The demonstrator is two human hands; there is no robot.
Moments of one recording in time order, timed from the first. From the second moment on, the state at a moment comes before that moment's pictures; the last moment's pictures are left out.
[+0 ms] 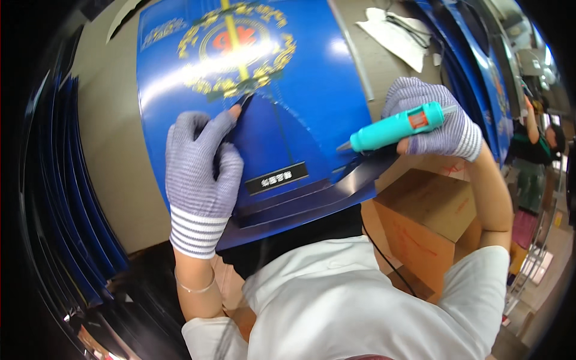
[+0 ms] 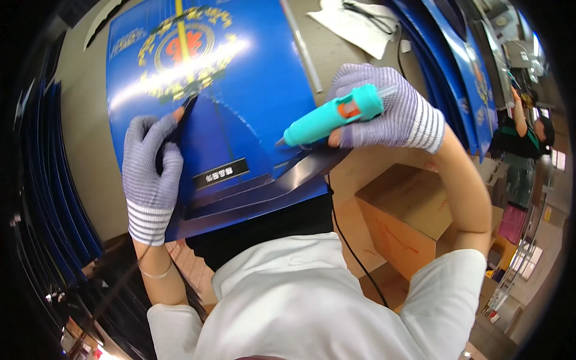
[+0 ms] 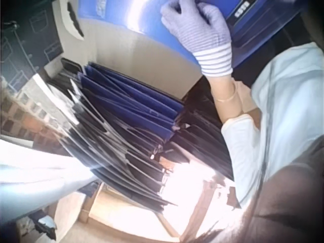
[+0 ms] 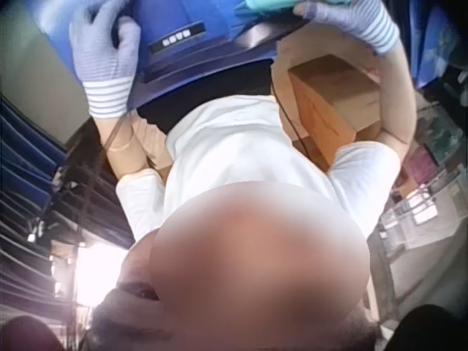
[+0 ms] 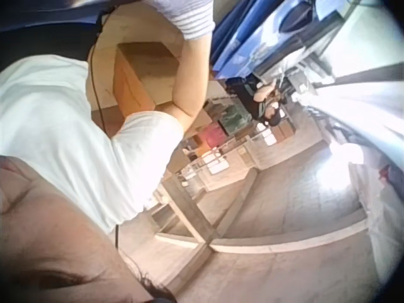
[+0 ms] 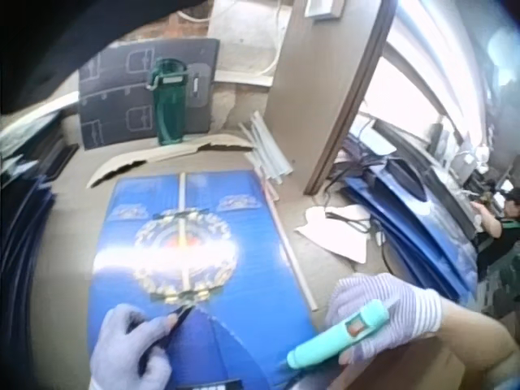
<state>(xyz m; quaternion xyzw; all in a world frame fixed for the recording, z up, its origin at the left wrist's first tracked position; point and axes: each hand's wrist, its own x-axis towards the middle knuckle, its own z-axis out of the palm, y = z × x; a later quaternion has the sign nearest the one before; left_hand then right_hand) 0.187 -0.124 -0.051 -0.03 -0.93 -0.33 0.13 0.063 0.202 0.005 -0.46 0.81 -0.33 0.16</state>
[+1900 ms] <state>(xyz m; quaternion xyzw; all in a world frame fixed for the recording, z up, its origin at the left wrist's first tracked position) 0.191 -0.127 -0.055 -0.04 -0.93 -0.34 0.16 0.154 0.088 -0.040 -0.27 0.92 -0.27 -0.09</state>
